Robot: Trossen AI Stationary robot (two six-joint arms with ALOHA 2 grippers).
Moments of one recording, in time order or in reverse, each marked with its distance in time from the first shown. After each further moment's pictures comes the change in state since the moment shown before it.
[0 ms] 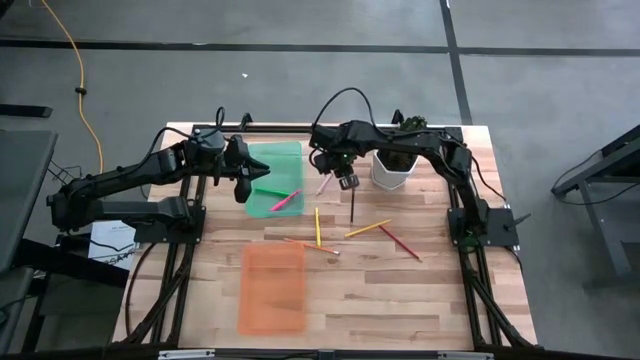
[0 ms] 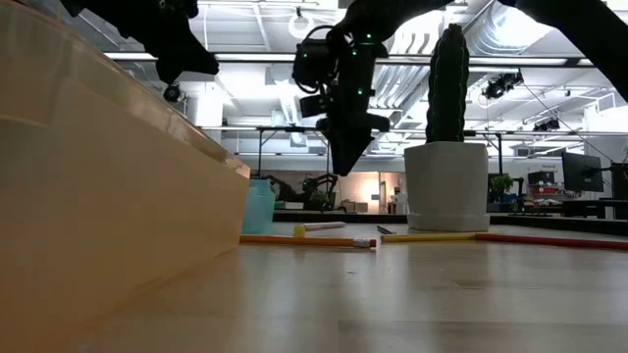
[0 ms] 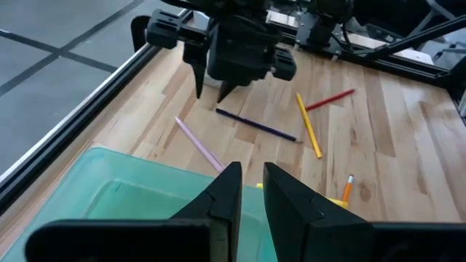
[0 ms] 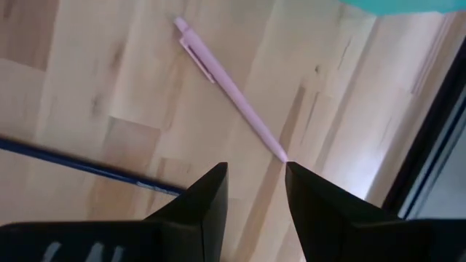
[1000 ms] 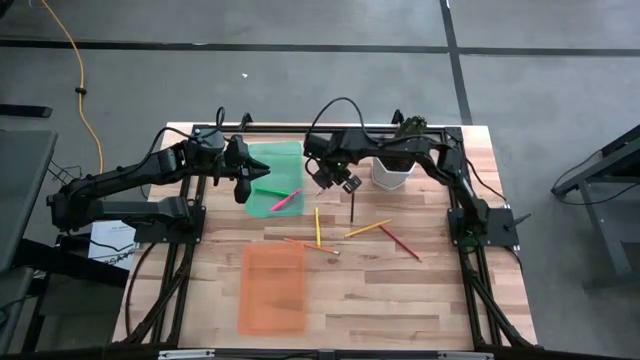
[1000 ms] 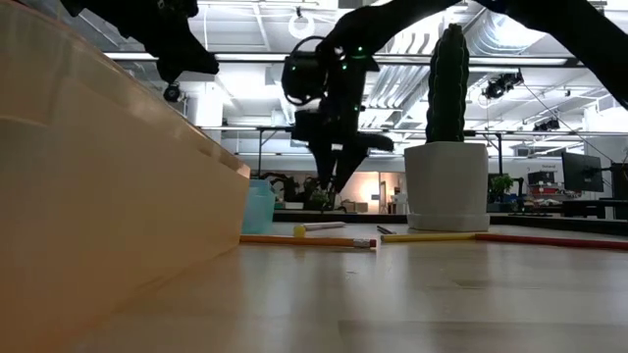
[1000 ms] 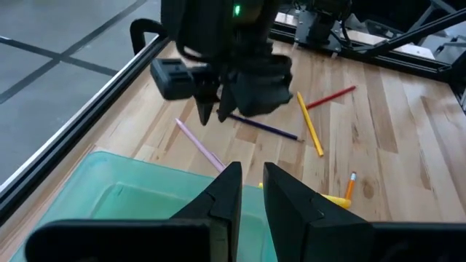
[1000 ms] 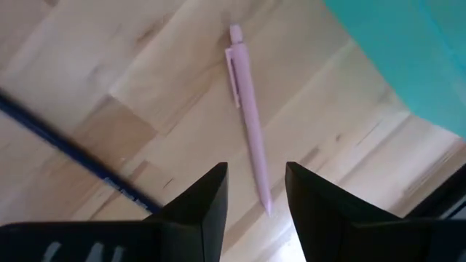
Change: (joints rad) left arm -0.001 0.000 0.000 0.000 0.001 0.027; right arm 0.032 0.069 -0.001 0.063 0.004 -0.406
